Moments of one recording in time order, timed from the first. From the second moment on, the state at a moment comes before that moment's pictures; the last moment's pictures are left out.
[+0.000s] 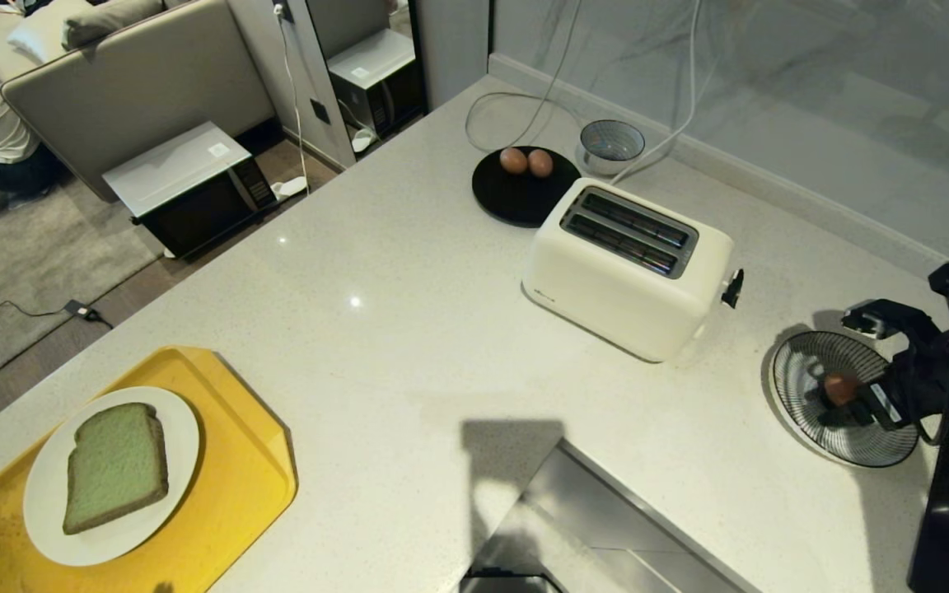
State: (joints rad) left arm 0.00 0.00 0.00 0.00 0.00 0.00; right arm -0.32 1.90 -1.25 0.34 0.15 -0.56
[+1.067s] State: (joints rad) left arm 0.00 0.00 0.00 0.00 0.00 0.00; right arm -0.33 2.01 -1.37 0.34 0.14 -0.56
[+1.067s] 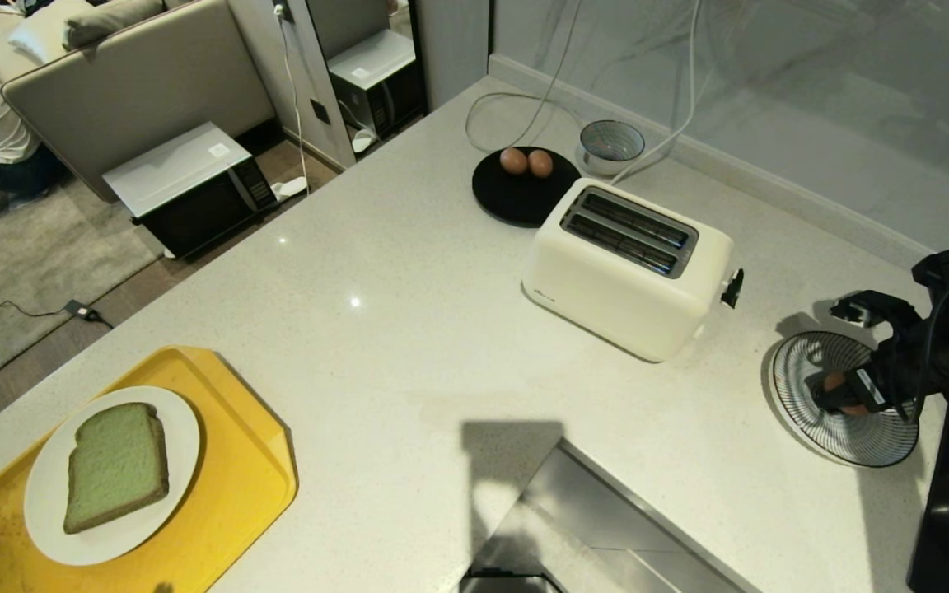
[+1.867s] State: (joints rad) left arm 0.00 0.00 0.00 0.00 0.00 0.00; right arm -0.33 1.98 -1.37 0.34 0.13 -0.54
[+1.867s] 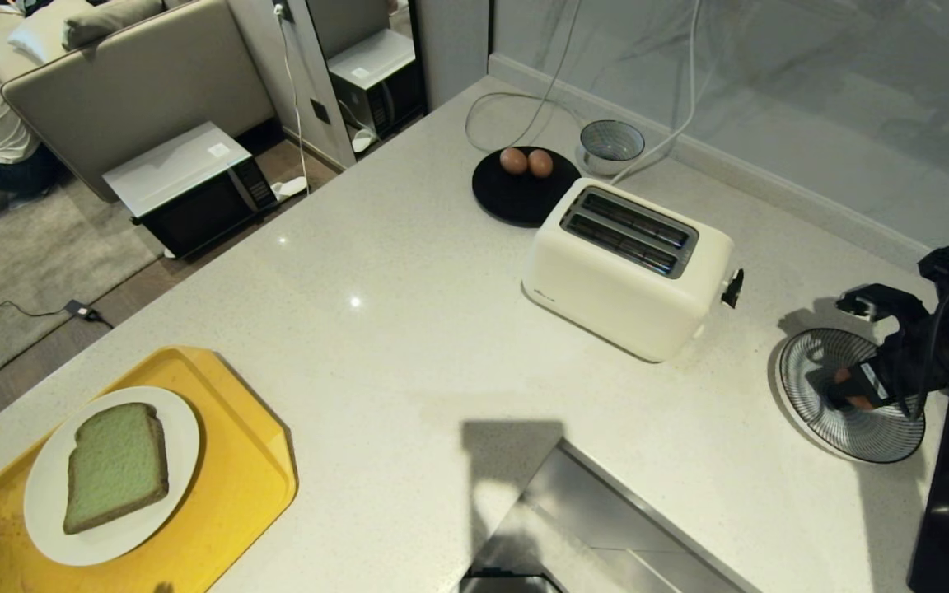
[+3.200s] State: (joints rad) left arm 0.00 0.00 0.00 0.00 0.00 0.00; right arm -0.33 1.23 -1.06 0.35 0.06 -0.53
